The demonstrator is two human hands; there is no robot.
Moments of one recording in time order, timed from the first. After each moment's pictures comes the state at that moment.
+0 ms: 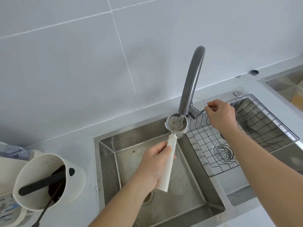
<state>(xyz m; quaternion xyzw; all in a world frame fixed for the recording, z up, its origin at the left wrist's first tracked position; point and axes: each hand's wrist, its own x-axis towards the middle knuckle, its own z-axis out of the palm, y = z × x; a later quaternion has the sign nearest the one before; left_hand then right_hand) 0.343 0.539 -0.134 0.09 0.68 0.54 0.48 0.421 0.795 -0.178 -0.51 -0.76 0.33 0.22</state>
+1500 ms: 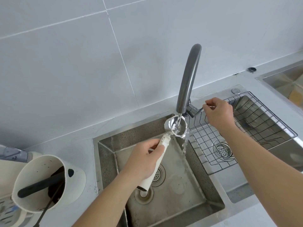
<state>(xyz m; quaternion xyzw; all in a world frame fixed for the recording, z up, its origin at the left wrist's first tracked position) 0.320 0.525 -0.112 0.28 0.79 0.40 0.38 0.422 0.793 -0.178 -0.52 -0.75 0.35 0.22</state>
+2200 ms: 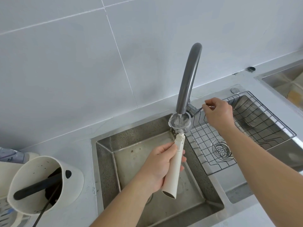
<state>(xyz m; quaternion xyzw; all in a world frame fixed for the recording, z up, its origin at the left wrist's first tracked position) 0.351 0.551 -0.126 0.03 0.59 0.57 0.57 0.422 0.793 -0.179 -0.52 -0.75 0.35 0.23</state>
